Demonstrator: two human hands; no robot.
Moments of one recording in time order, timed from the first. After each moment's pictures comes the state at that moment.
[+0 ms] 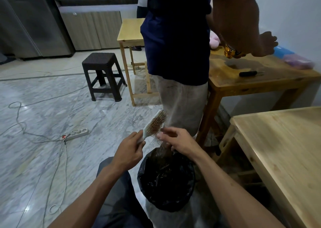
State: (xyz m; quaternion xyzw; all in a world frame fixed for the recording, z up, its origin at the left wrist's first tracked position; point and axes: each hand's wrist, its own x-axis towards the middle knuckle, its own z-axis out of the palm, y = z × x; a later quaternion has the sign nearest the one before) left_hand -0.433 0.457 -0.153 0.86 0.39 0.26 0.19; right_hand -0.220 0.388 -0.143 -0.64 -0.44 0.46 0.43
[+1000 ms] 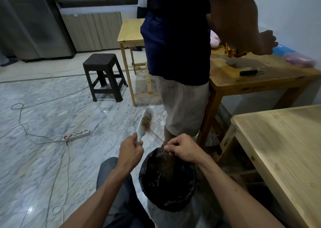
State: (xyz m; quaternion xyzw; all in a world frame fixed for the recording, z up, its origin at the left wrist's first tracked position) left_hand -0.422 0.452 -0.167 0.75 0.52 0.28 0.30; right_hand -0.215 0.372 -0.148 -0.68 -0.55 0.37 0.31
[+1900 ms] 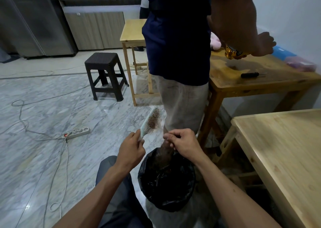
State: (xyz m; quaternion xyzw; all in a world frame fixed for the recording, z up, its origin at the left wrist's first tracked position) left_hand -0.424 0.452 -0.162 0.82 0.48 0.26 0.18; right_hand -0.225 0.381 -0.147 -0.67 -0.43 0.37 0.47
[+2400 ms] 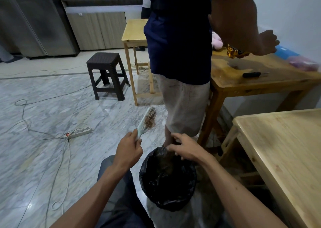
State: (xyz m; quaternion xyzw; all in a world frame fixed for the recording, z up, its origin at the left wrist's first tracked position) left_hand -0.435 0.453 -0.160 0.81 0.48 0.27 0.19; right_hand -0.209 0.375 -0.150 -0.73 -0.53 0.37 0.22
